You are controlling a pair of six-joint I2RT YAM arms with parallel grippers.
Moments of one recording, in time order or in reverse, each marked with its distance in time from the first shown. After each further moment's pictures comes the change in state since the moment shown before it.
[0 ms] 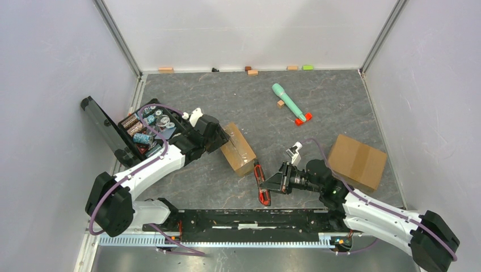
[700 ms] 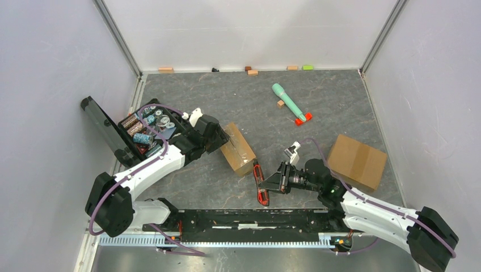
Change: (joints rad) left arm 0.000 -0.002 -0.001 -0.002 0.000 0.000; right arm 0.000 0.041 0.005 0.040 -0.007 0.002
